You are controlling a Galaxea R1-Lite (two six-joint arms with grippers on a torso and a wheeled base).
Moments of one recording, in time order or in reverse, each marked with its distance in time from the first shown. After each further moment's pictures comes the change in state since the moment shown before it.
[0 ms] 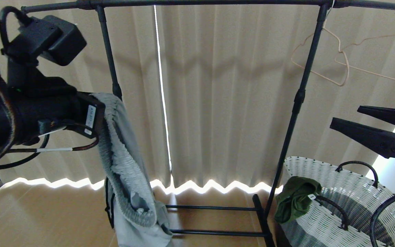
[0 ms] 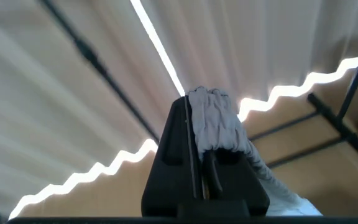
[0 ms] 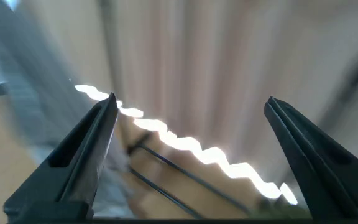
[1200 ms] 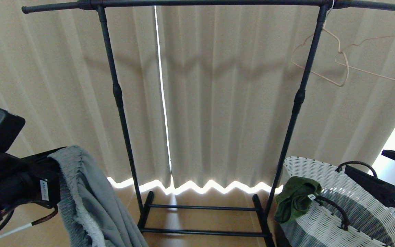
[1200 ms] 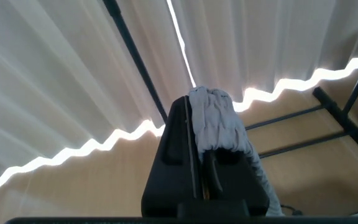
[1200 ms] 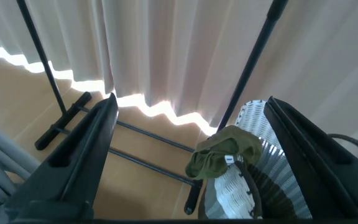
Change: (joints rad) left arm 0.102 -0.257 0.565 -0.350 -0.068 -0.073; right arm -0.081 -0.122 0.268 -0.023 -0.158 -0.107
